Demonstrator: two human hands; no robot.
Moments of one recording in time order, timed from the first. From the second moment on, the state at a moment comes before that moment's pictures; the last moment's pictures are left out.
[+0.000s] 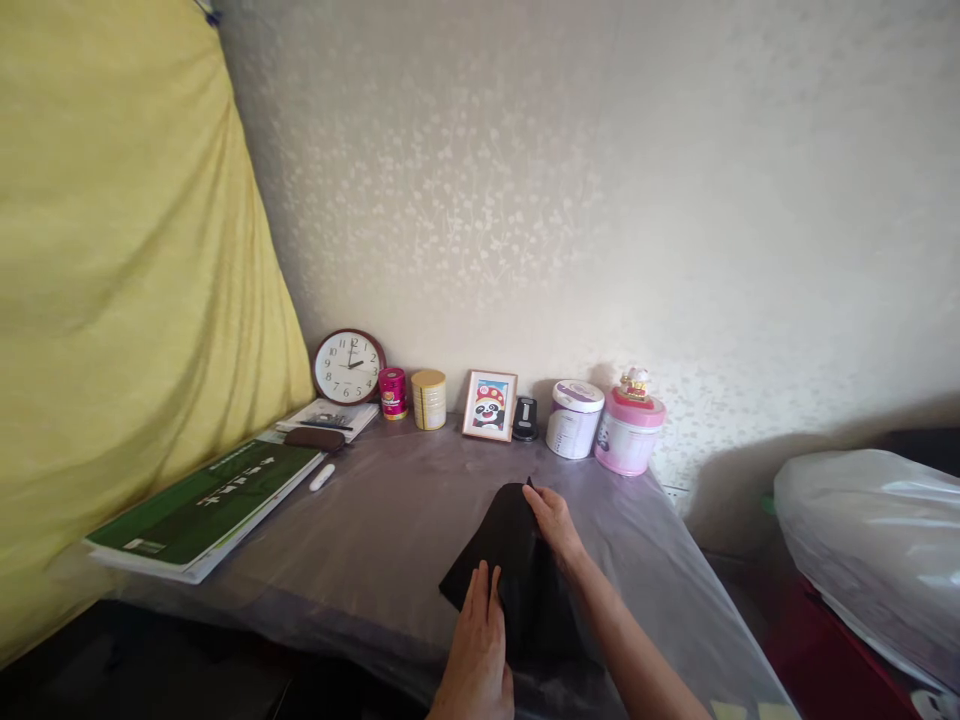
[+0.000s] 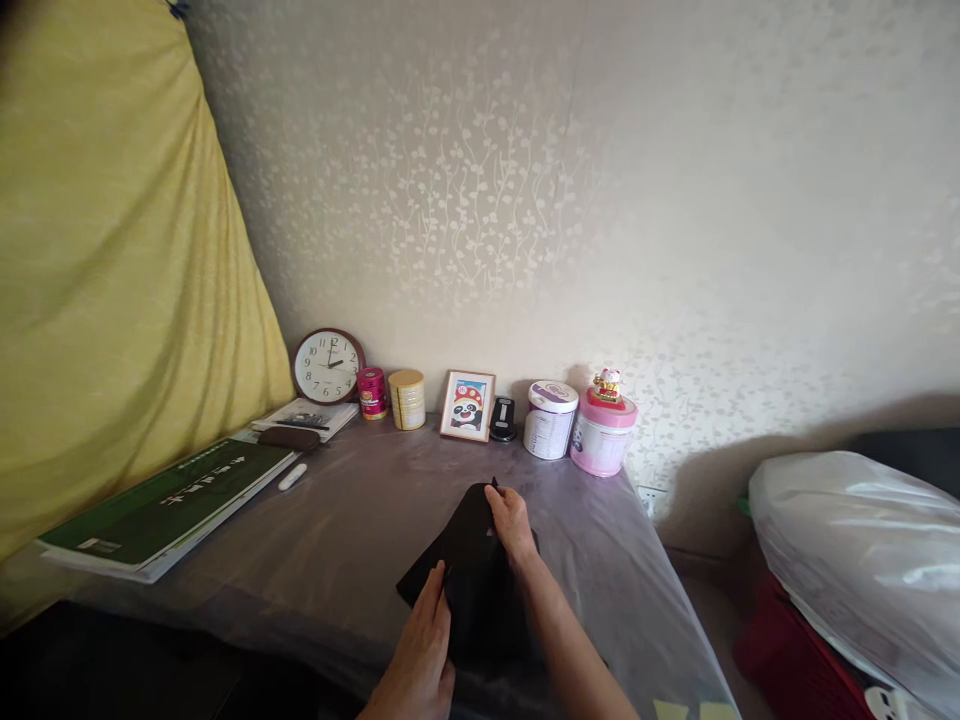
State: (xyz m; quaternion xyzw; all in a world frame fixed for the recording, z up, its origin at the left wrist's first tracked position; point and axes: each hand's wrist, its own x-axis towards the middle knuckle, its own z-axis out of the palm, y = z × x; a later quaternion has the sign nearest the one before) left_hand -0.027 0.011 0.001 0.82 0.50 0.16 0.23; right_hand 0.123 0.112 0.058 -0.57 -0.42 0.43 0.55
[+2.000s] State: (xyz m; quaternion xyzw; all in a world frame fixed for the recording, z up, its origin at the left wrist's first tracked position) left_hand -0.027 0.016 -0.005 0.79 0.56 0.14 0.20; right_hand 0.177 0.084 0.014 -0.62 -0.66 0.11 0.41
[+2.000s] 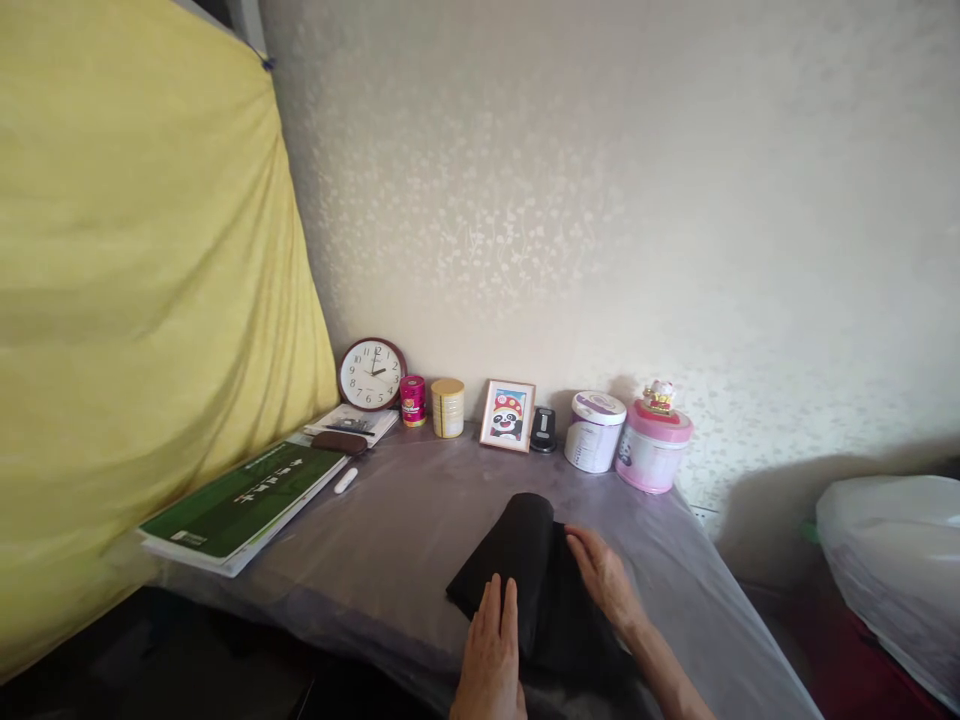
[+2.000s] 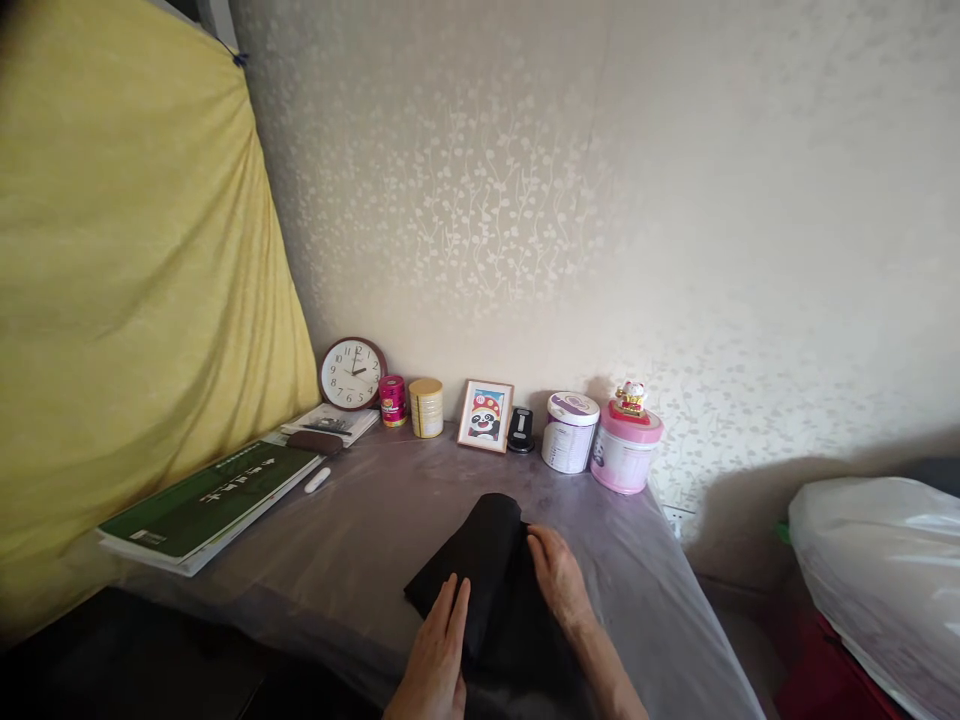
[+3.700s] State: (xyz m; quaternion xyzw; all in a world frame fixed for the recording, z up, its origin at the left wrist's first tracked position) left_hand -0.036 0.013 -0.013 0.80 0.53 0.18 0.20; right_hand 0.110 0.131 0.042 -0.61 -0.48 0.36 0.51
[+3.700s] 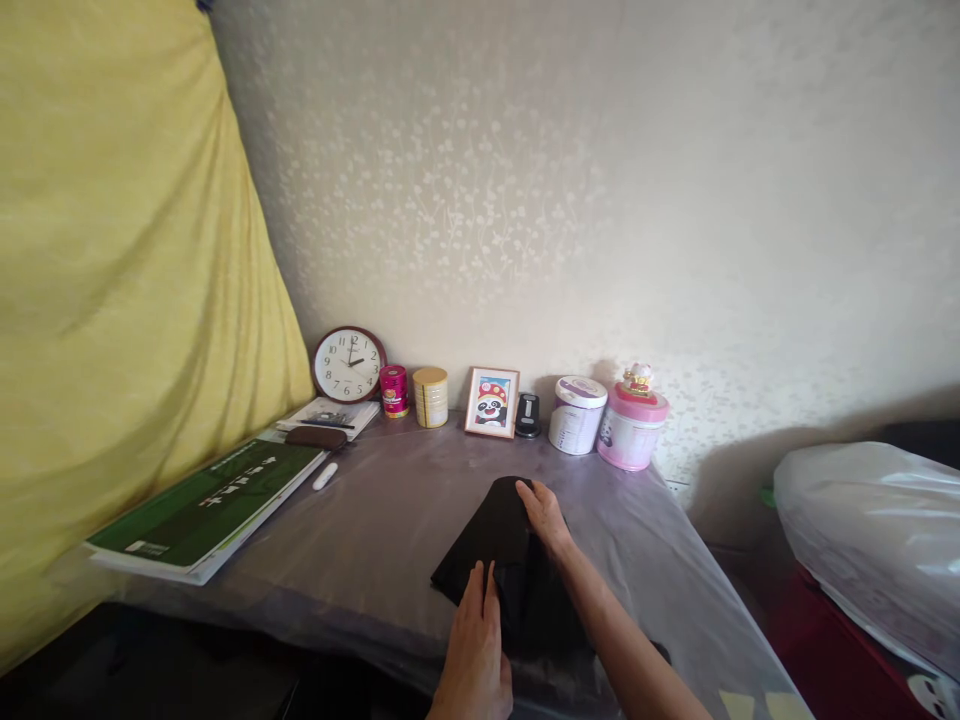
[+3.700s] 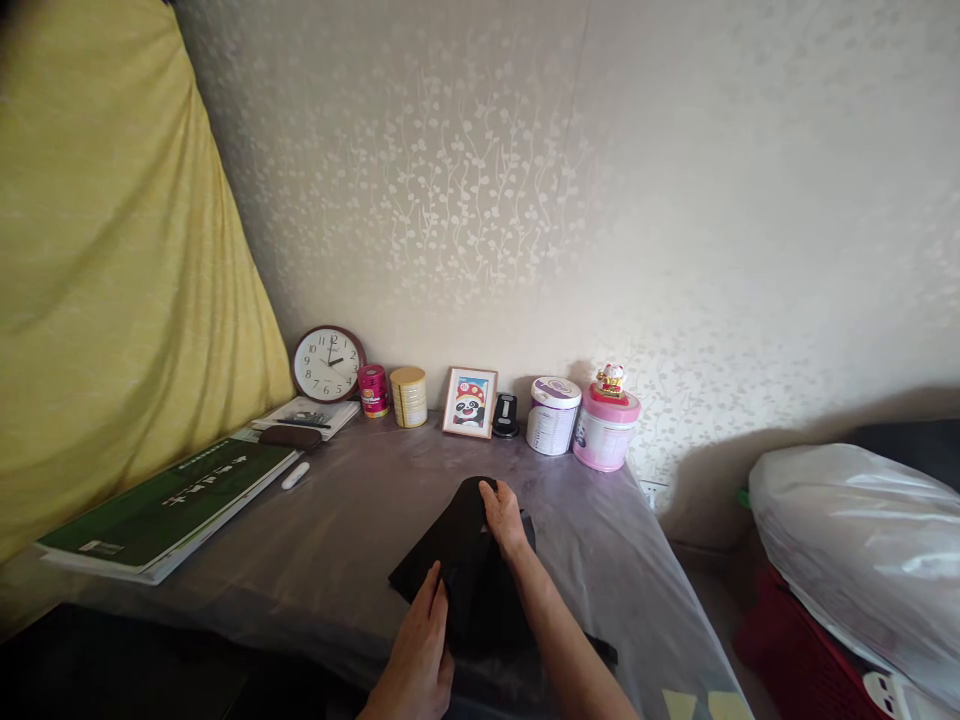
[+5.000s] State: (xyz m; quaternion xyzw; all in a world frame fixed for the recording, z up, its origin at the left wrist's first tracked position) left_hand -0.038 0.036 -0.076 0.81 0.52 0.23 -0.10; right_hand 0.106 0.118 0.025 -0.40 -0.86 0.12 0.29
